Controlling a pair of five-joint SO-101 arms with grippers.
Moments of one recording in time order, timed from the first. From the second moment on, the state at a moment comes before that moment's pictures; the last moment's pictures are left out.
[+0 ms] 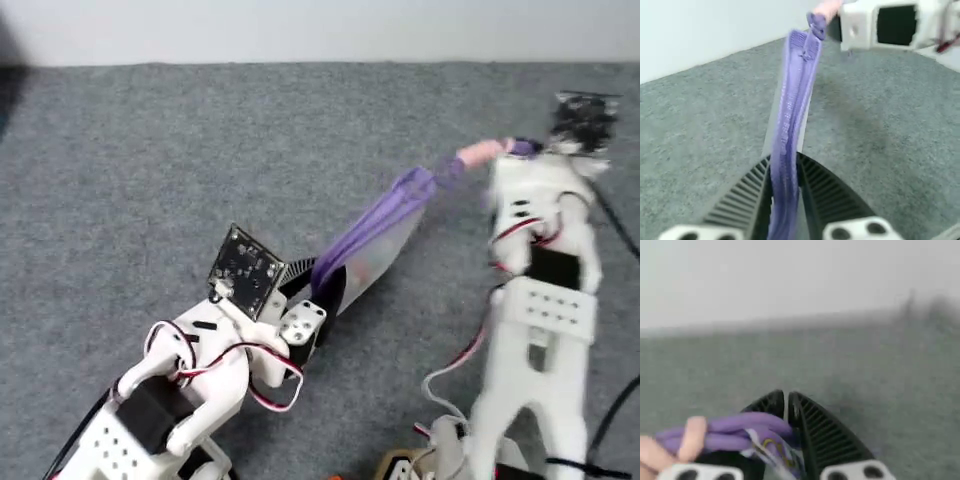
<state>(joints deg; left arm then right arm) 38.4 -69.2 53.2 54.0 10.6 16.0 -30.1 34.6 27.4 3.9</state>
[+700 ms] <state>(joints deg) 38.3 -69.7 53.2 54.5 10.6 21.1 -23.6 22.9 48.6 6.5</state>
